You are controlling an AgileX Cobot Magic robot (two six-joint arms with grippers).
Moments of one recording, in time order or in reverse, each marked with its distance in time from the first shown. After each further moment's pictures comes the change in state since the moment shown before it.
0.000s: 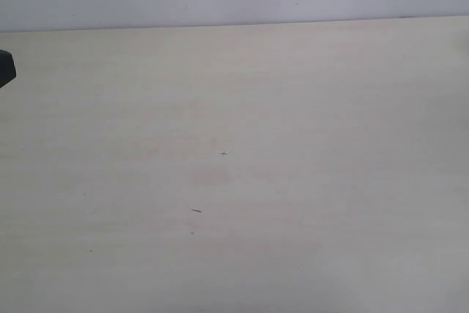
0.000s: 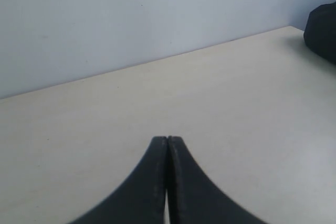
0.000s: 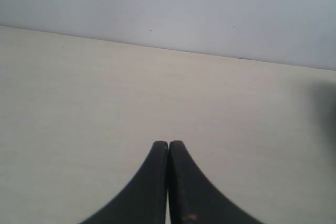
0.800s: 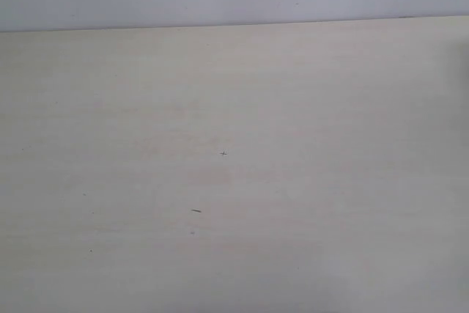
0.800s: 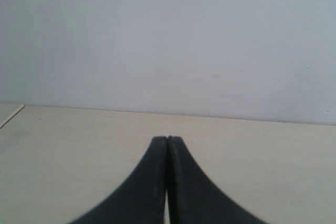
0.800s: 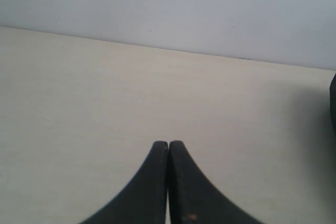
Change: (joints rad) left arm 0.548 -0.595 0.214 0.000 0.161 -0.017; right arm -0.002 0.000 0.000 0.000 0.000 0.000
